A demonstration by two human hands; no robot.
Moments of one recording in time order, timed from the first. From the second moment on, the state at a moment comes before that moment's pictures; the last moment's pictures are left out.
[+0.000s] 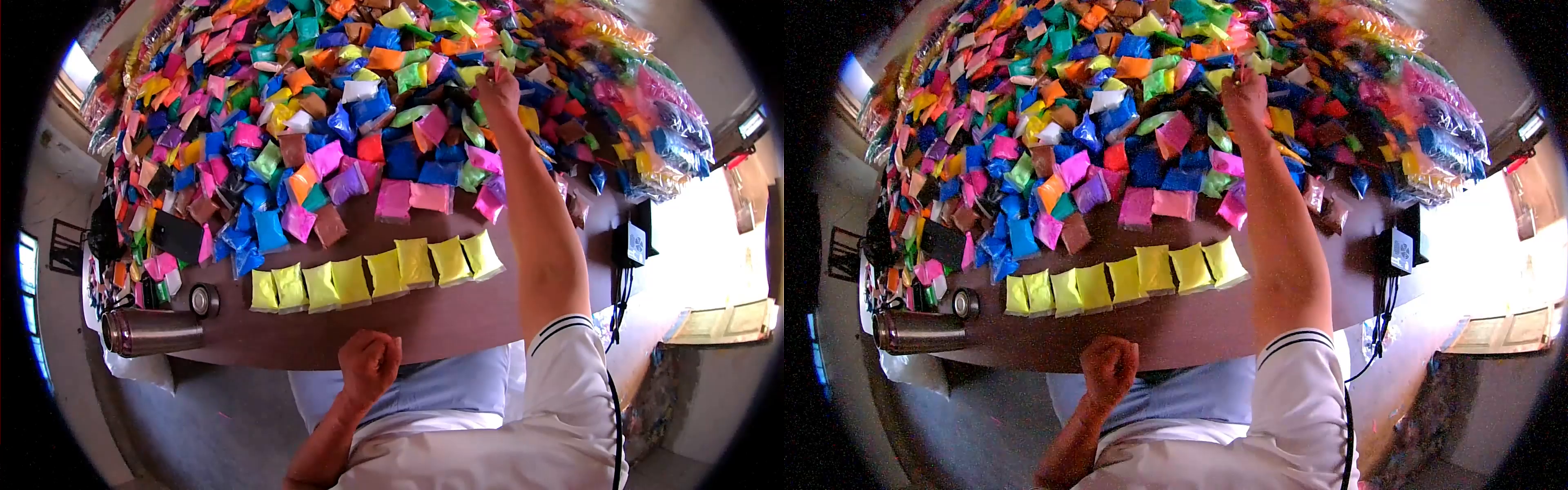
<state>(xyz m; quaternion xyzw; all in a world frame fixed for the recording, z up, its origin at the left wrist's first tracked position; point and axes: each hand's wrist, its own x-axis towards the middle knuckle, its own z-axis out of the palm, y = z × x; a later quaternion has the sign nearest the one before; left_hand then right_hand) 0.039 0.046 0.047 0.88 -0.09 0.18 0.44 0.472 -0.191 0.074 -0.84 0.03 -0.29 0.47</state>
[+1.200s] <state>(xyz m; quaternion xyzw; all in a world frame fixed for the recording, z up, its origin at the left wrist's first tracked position) 0.037 0.056 0.054 0.85 -0.08 0.12 0.51 0.070 -0.102 0.064 -0.54 -0.06 0.22 0.81</state>
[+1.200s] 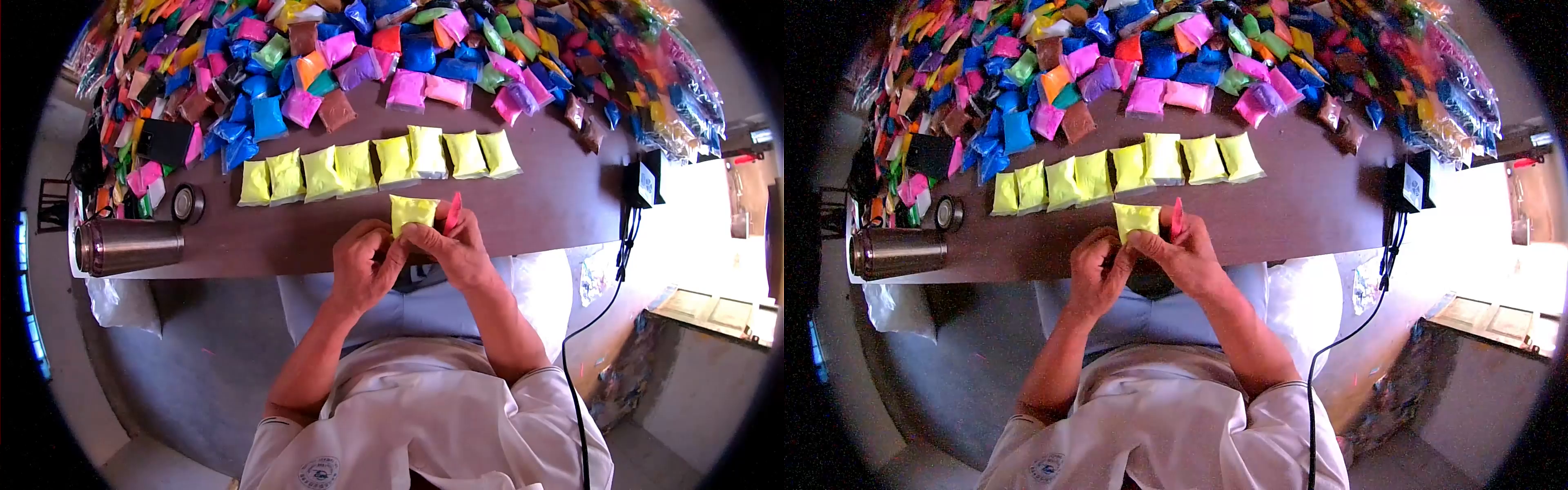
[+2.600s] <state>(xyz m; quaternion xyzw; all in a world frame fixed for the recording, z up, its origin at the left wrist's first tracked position) 0.036 0.061 0.058 0.80 -0.08 0.06 0.59 0.065 -0.089 0.068 -0.57 0.01 0.13 0.81</state>
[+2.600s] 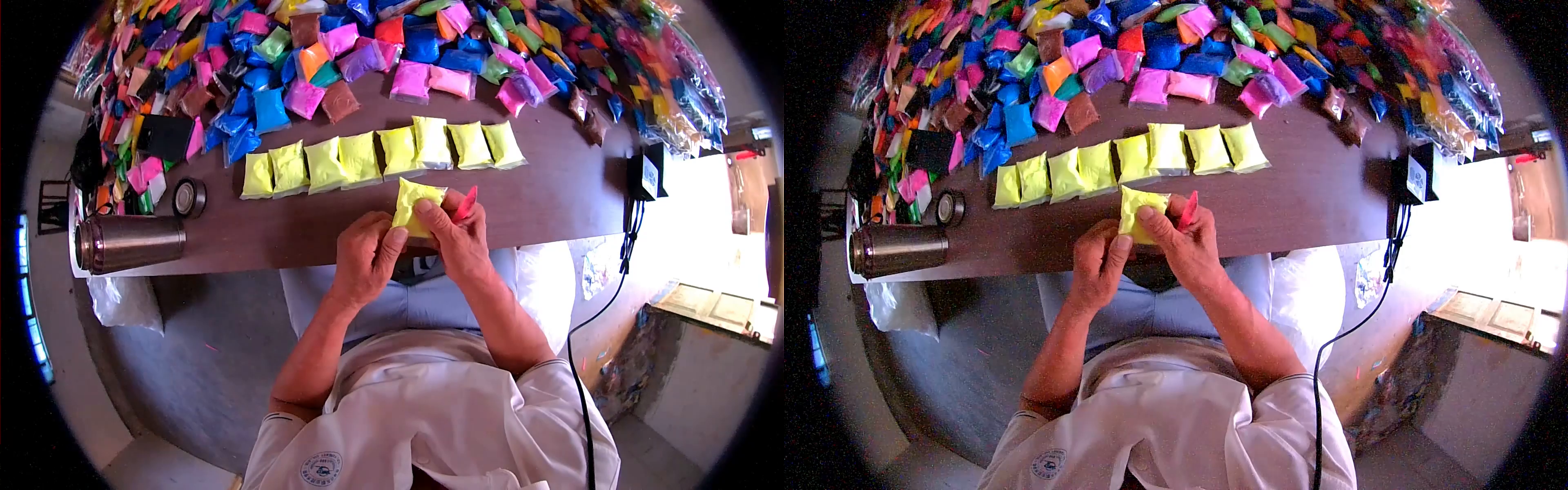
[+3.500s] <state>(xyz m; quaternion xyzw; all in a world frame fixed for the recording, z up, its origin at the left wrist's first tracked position) 0.034 0.059 0.055 0.82 -0.08 0.08 0.56 0.059 -0.086 0.059 -0.62 0.07 0.10 0.78</state>
